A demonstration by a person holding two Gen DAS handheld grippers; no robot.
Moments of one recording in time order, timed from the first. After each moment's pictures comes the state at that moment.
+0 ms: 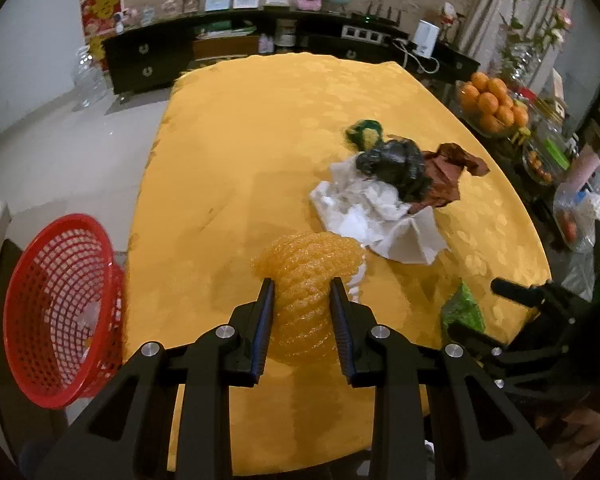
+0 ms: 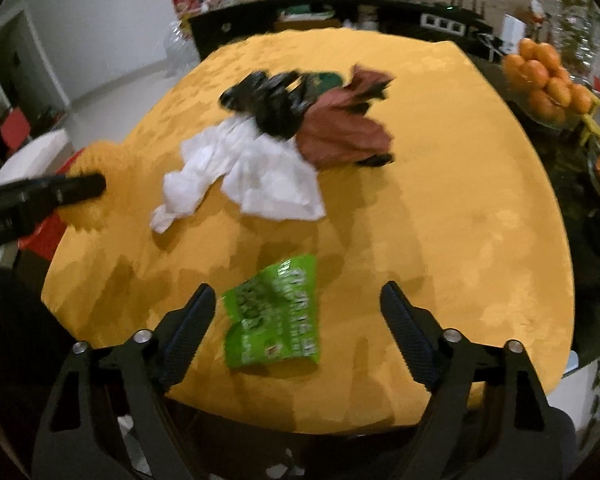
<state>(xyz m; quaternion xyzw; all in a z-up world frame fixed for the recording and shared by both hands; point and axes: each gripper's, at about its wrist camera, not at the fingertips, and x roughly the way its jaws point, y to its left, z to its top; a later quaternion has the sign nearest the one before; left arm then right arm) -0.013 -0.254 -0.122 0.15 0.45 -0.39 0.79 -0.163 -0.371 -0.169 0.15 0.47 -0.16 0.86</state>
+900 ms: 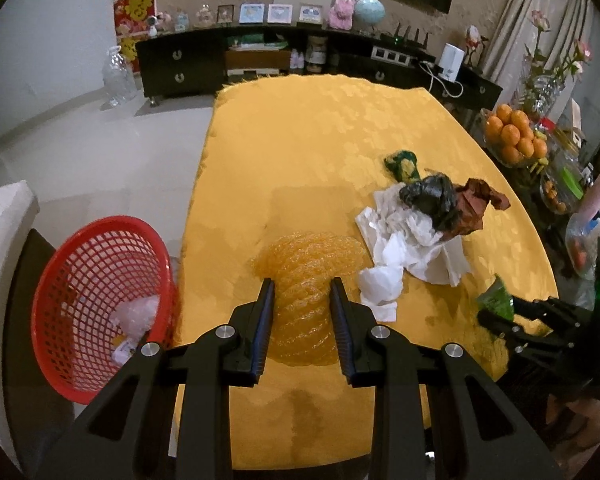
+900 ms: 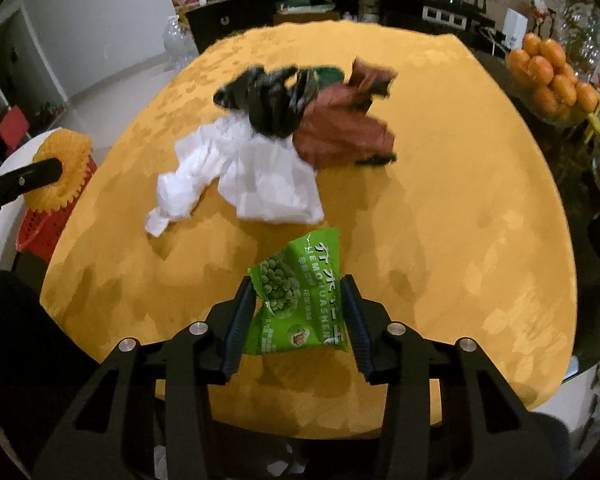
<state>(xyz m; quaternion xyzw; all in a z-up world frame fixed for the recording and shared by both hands) 0.005 -0.220 -0.098 0.13 0.43 -0.35 0.82 -0.159 -0.382 -0.156 0.16 0.46 -0.18 0.86</state>
